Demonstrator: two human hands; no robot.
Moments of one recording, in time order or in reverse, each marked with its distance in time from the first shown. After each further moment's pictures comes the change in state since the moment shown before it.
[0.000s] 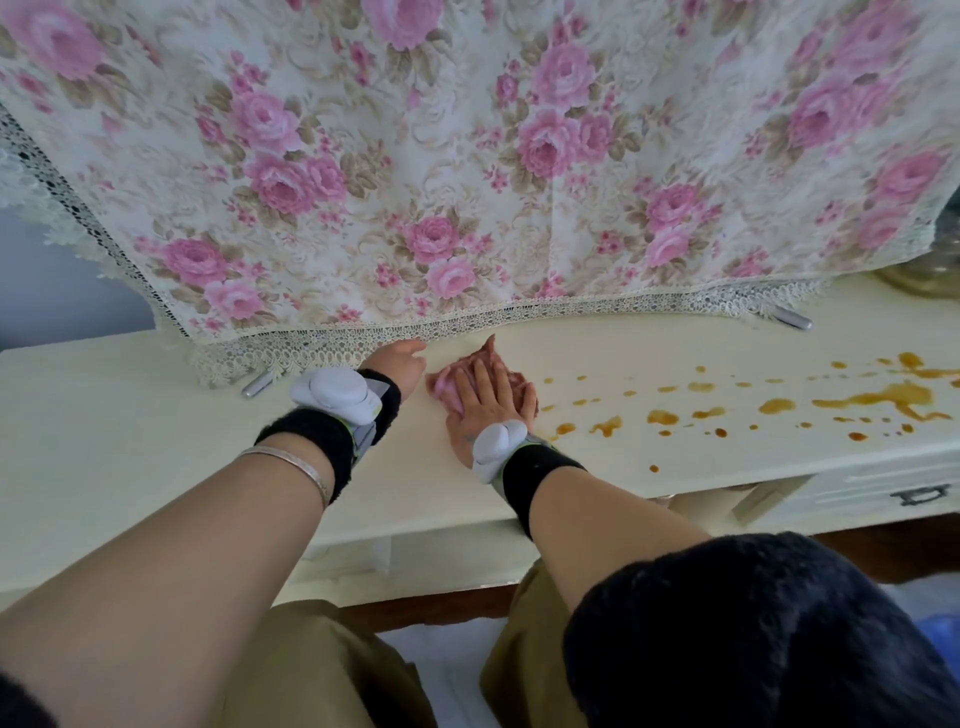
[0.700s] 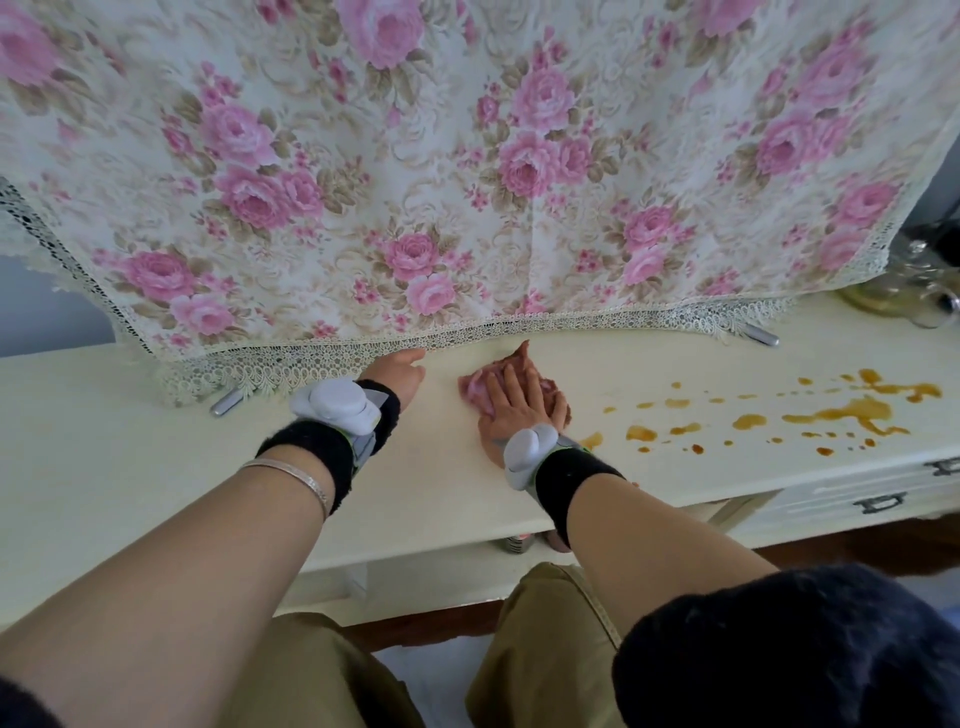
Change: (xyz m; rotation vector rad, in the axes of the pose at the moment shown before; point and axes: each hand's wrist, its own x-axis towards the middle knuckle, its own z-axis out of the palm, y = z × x) left_hand 0.017 0.012 0.016 -0.023 -0.057 0.046; right_hand 0.003 0.048 -0.031 0.014 -0.026 0.146
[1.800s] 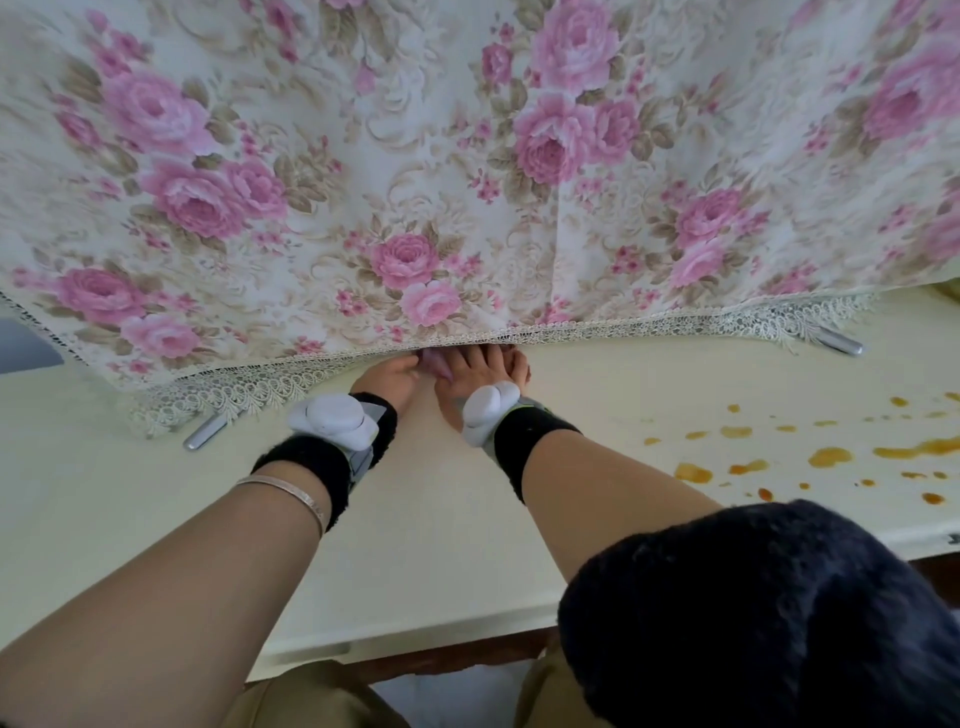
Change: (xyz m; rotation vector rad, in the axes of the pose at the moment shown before) left_hand 0.088 -0.027 0.013 0.030 0.072 -0.029; right_hand 0.097 -0.051 0.003 -0.048 0.131 -0.187
